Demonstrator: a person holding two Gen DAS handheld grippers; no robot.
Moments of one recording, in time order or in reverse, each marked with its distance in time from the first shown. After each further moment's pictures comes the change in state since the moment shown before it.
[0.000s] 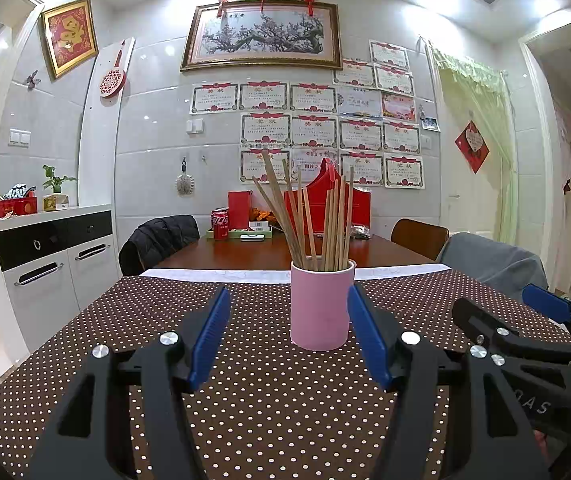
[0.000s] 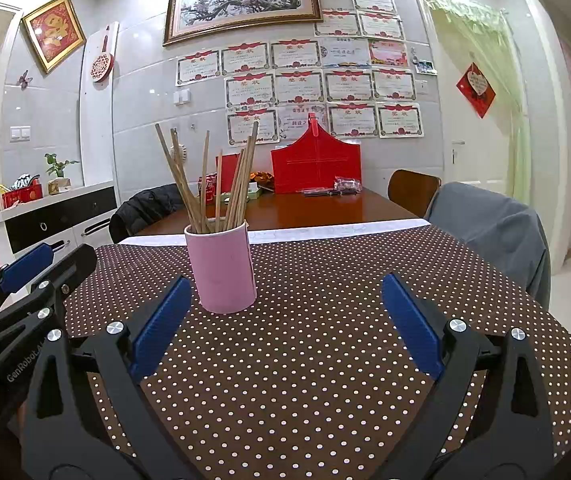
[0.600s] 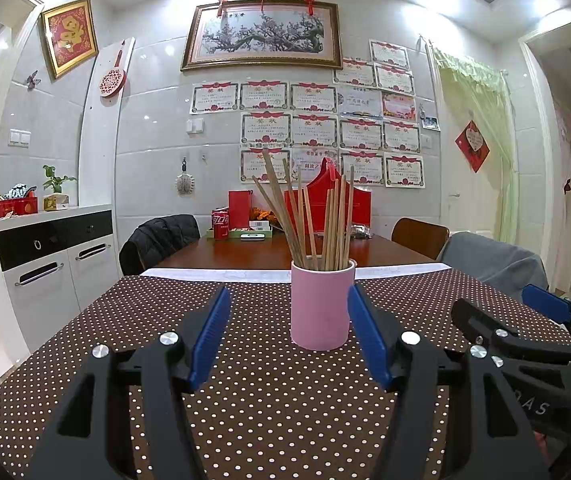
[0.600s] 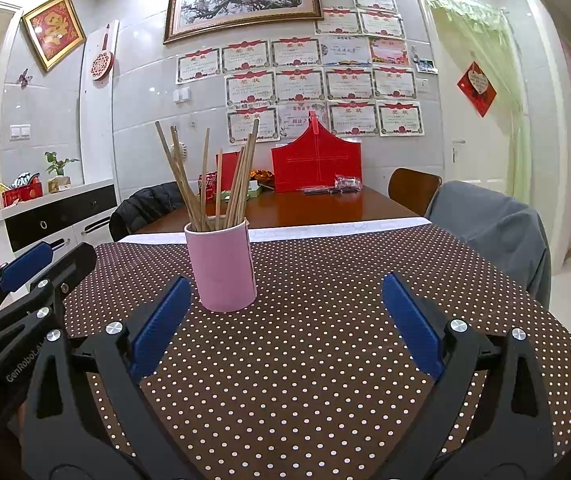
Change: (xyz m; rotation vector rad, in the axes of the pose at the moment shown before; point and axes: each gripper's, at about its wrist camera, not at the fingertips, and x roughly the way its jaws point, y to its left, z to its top) left arm 0.000 0.000 0.000 0.000 0.000 0.000; right arm 0.000 0.001 0.001 0.002 0.003 0.000
